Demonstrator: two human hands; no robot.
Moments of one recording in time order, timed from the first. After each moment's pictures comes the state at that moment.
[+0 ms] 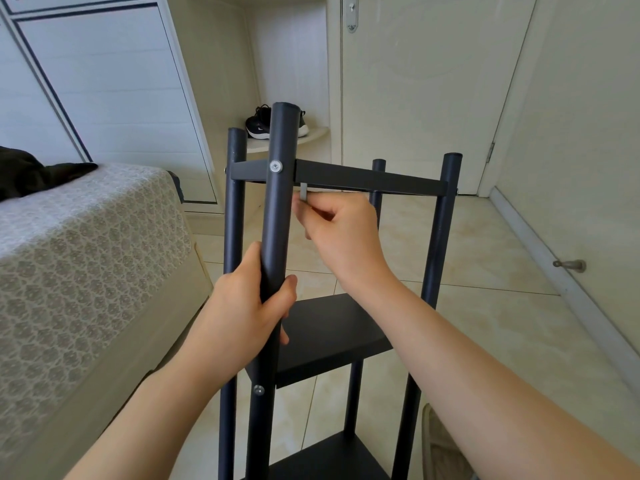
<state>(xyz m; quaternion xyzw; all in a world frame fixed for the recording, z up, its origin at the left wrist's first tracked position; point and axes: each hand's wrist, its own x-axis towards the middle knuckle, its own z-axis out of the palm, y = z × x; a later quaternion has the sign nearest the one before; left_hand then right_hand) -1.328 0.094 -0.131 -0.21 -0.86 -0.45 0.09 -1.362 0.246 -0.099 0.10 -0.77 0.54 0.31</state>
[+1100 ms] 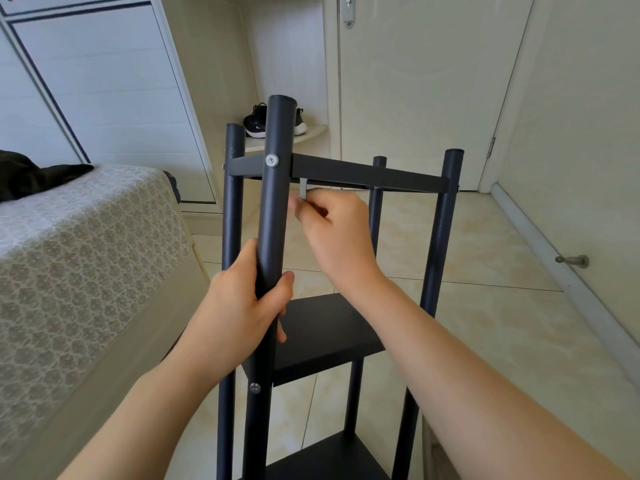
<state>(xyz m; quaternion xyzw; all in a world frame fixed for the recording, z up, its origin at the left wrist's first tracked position) -1.332 0.100 -0.131 -0.21 -0.85 -0.47 0.08 -1.375 0.250 -0.109 0.11 -0.76 0.55 0.32</state>
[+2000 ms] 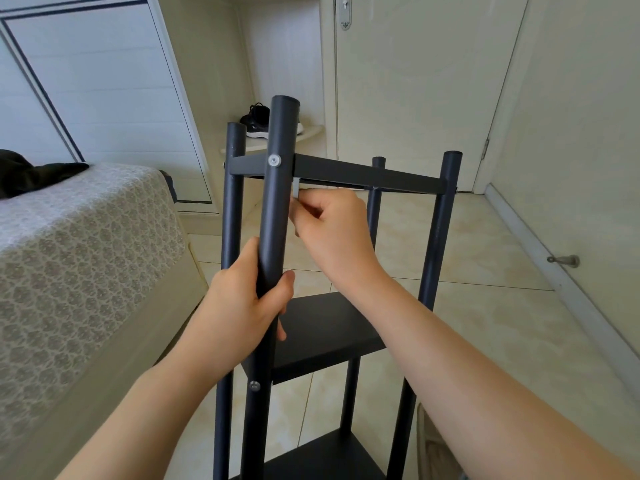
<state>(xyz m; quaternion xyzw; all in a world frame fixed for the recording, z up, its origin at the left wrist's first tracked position) -1.329 0.102 -0.130 -0.22 -0.85 -0.46 0.09 -1.364 0.250 -0.102 0.11 -0.78 0.53 0.31</state>
